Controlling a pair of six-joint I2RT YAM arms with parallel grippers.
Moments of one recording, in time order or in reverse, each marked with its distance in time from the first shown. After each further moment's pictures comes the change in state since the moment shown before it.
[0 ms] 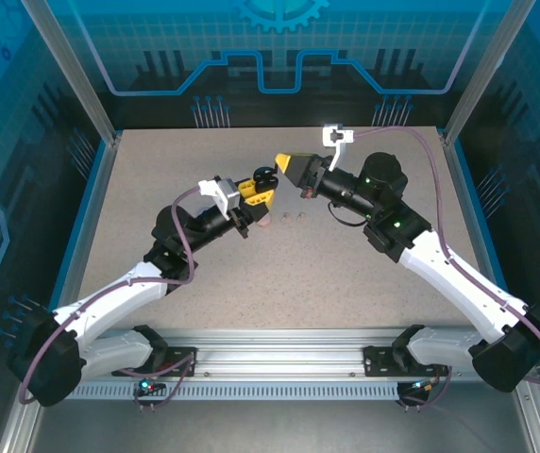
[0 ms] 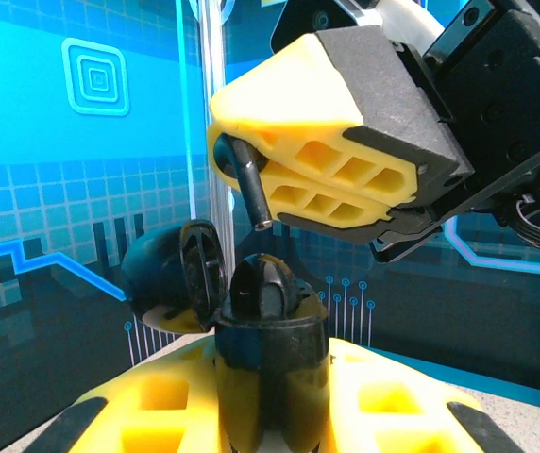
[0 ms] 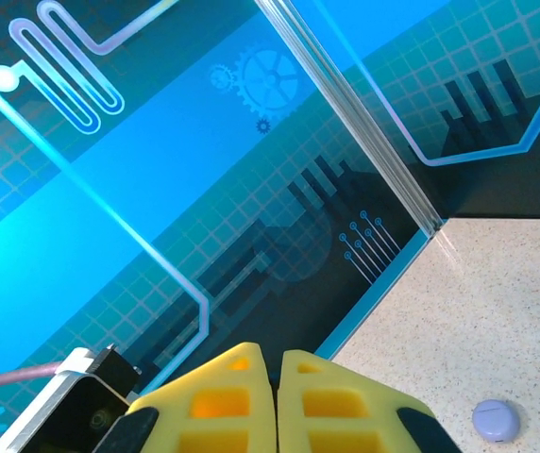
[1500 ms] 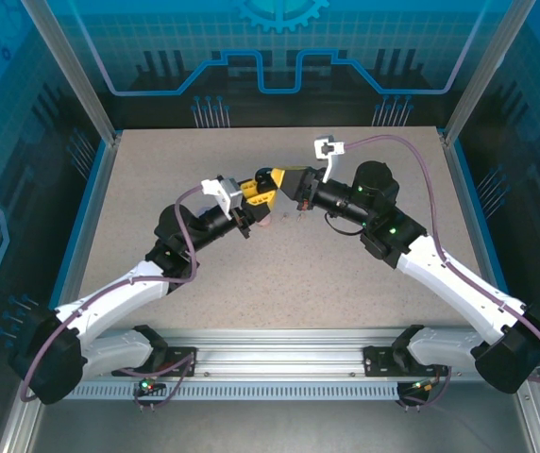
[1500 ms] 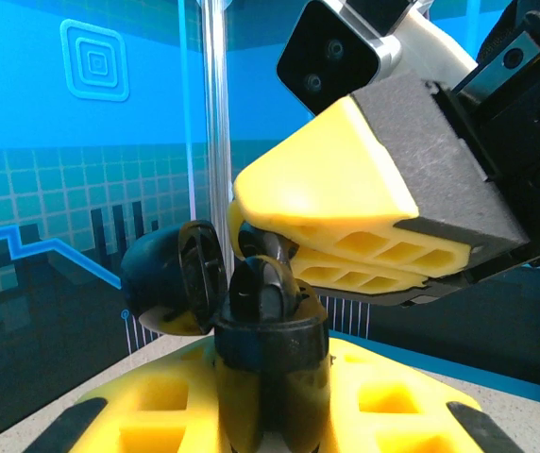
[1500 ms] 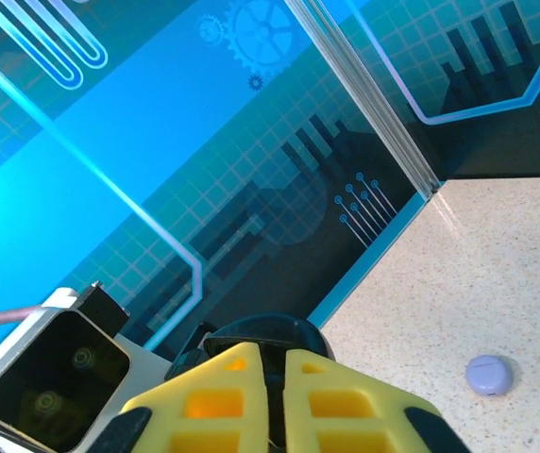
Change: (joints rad) left arm -0.003 0.014 0.004 -0.013 -0.007 -0.003; right arm 0.031 -0.012 -0.058 -0.032 -0.006 -0.027
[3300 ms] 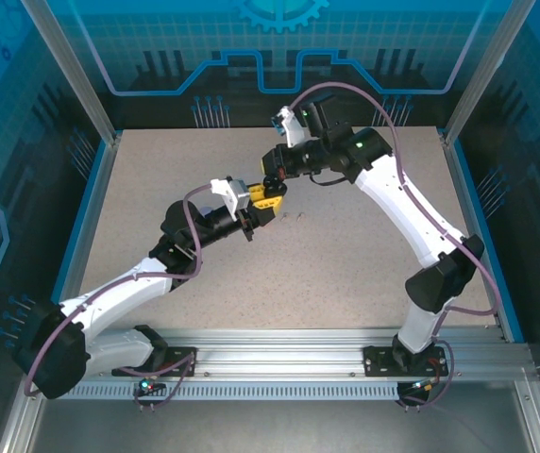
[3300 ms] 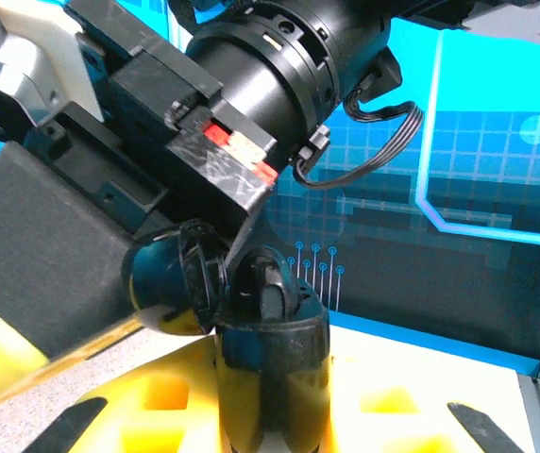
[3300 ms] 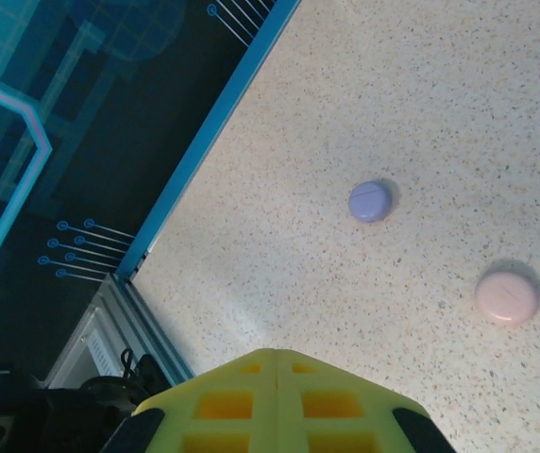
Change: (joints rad) left arm -0.003 0.037 0.021 -0.043 0.073 -0.006; right arm -0.071 0.562 0.873 -1.022 -0.116 -0.298
